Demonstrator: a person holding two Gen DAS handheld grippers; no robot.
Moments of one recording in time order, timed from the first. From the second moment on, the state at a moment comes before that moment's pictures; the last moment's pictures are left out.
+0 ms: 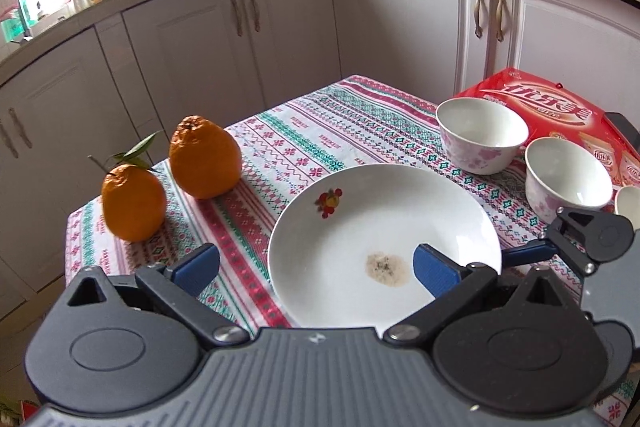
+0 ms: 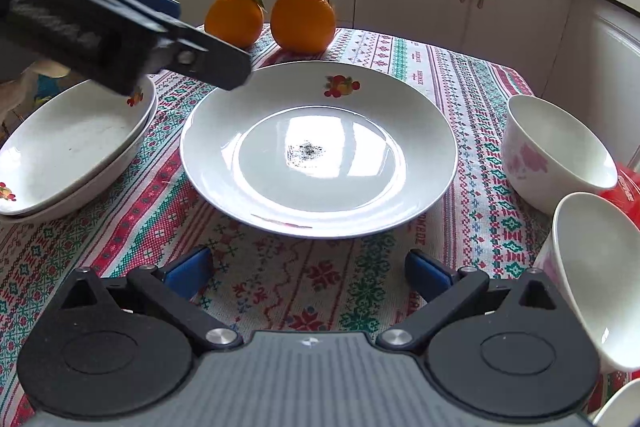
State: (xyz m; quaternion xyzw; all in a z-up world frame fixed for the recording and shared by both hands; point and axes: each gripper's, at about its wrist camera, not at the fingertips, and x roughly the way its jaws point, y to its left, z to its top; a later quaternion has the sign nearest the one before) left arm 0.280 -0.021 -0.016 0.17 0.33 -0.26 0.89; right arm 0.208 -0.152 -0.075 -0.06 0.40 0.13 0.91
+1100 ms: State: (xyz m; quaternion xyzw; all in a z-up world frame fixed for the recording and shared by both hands) left arm 0.385 -0.062 -0.062 0.21 0.45 -0.37 0.78; right arm 0.210 -0.153 -0.071 -0.06 0.38 0.13 0.91
